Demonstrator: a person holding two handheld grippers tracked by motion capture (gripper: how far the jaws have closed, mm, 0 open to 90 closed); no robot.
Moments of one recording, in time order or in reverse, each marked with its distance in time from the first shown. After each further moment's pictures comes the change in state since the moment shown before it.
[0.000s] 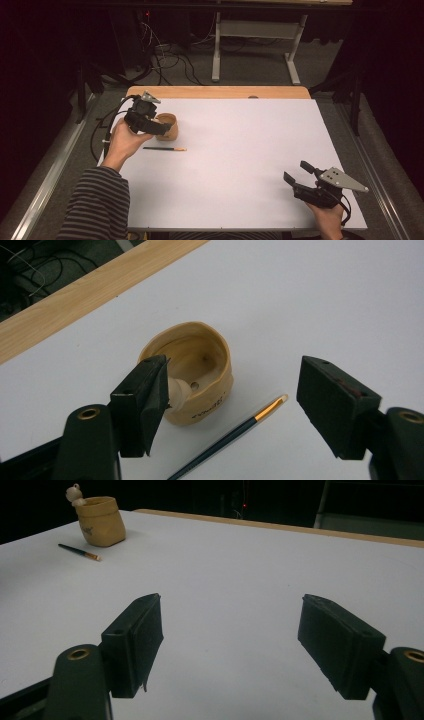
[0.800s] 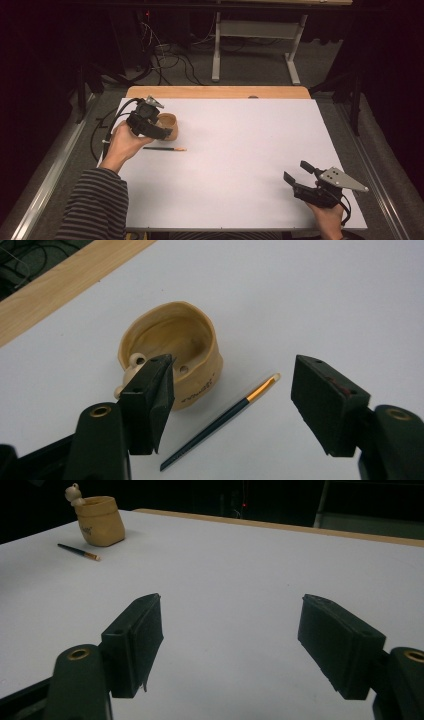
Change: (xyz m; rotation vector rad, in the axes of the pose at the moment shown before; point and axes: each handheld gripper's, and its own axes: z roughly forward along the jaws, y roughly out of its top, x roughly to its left) left arm -0.007 -0.003 0.005 0.082 -0.036 0.046; right arm -0.001 0.000 0.000 0.002 0.001 -0.004
